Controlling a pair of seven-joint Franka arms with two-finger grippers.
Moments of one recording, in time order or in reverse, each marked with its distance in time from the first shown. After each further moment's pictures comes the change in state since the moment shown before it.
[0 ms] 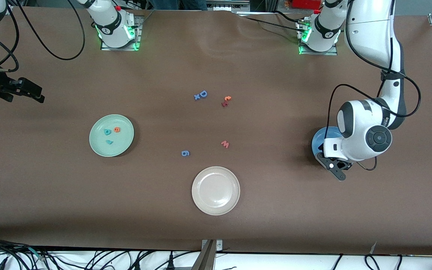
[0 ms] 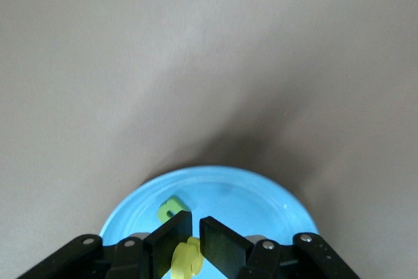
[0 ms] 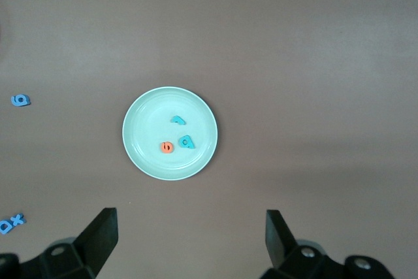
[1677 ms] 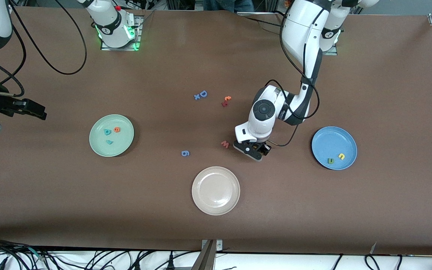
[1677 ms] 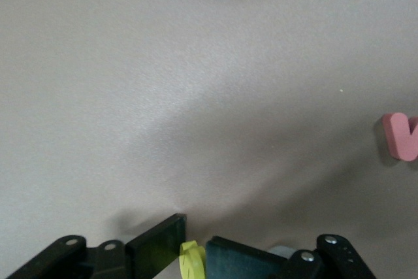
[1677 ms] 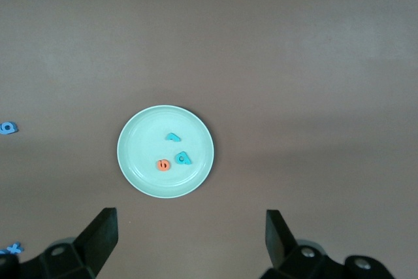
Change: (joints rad) left arm -0.224 0.105 -0.289 0.017 0.190 0.321 -0.870; right arm -0.029 0.142 0.073 0.166 -0.060 -0.049 0.108
